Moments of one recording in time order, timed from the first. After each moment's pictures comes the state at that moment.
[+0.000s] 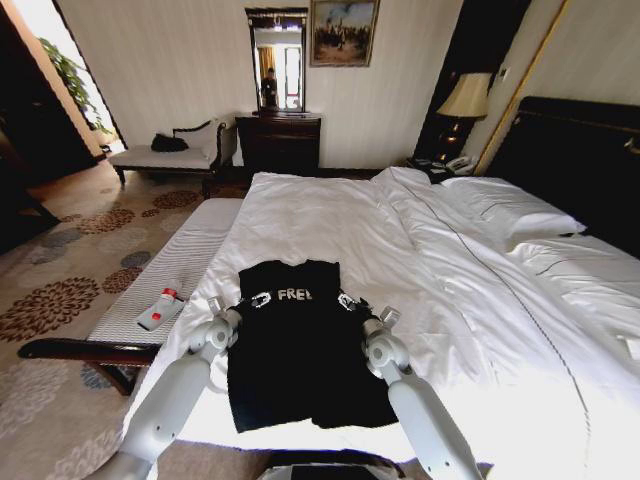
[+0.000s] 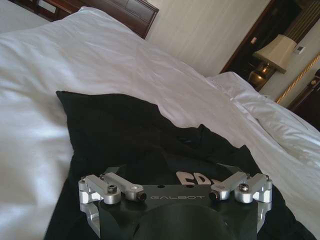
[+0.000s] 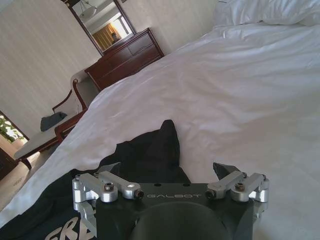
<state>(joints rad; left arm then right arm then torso) 0.93 -1.09 -0.23 -1.55 -1.00 0.32 -0.01 -1.06 1.32 0.26 1.71 0.85 -0.22 0.32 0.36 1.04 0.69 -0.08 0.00</state>
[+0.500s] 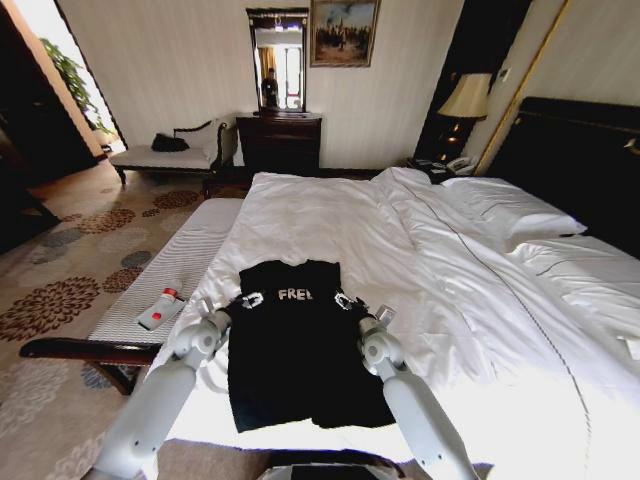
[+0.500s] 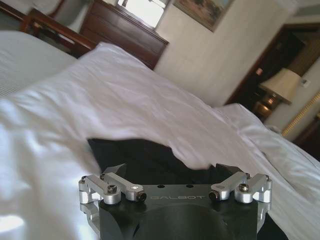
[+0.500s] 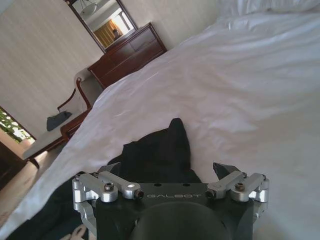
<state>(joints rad) 0.98 -1.06 -0.38 -1.63 -1.05 0.33 -0.03 -0.98 1.32 0.24 1.66 0.94 -0.23 0.33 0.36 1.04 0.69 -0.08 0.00</state>
